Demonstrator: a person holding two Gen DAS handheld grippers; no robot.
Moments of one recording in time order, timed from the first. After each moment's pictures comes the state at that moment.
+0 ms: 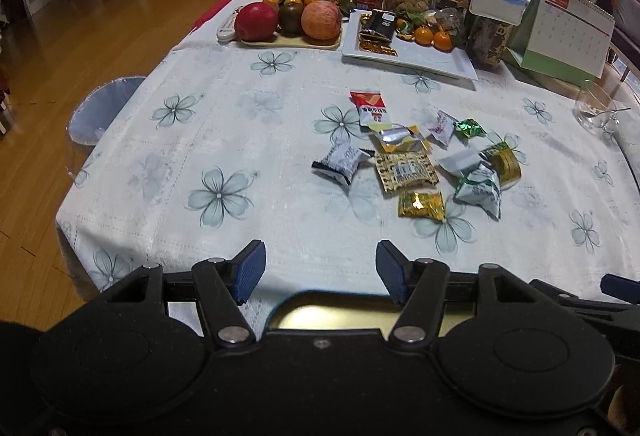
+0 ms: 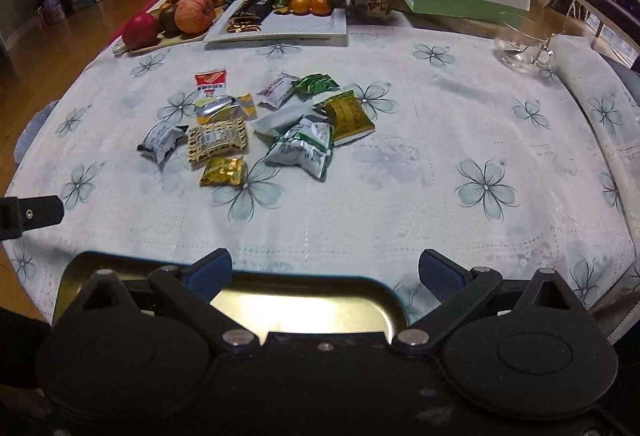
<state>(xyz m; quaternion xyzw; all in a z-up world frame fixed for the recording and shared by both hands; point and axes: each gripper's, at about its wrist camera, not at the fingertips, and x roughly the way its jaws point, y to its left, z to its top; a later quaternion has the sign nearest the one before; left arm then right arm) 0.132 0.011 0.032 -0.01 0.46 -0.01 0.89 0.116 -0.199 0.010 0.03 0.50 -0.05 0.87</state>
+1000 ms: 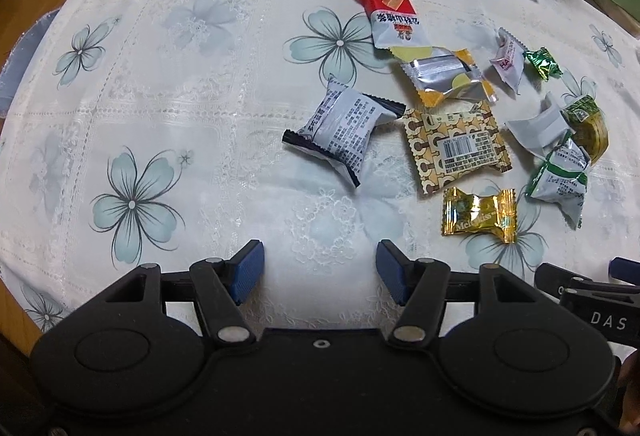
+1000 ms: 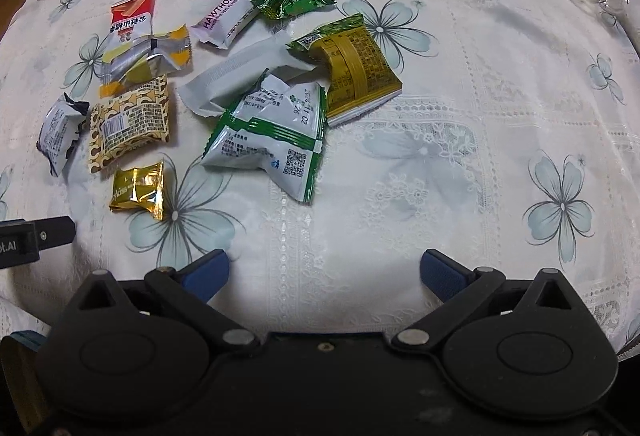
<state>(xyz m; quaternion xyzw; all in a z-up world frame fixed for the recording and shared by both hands) 0.254 -0.004 -0.069 0.00 0.62 -0.03 0.78 0.248 -0.210 -0.090 0.03 0.63 -0.06 0.77</state>
